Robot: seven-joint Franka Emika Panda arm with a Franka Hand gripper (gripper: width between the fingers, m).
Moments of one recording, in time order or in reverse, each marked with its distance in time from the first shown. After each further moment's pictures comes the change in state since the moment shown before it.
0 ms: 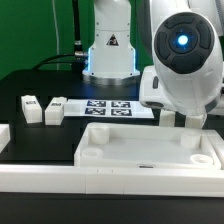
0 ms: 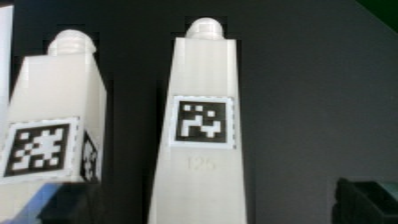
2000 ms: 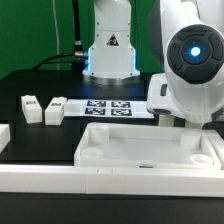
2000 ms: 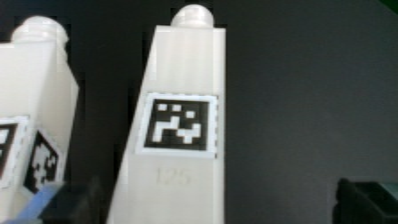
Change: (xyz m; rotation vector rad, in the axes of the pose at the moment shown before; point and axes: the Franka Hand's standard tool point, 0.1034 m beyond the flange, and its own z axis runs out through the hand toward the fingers) arm 0.005 -0.008 0.016 -0.016 0.009 -0.009
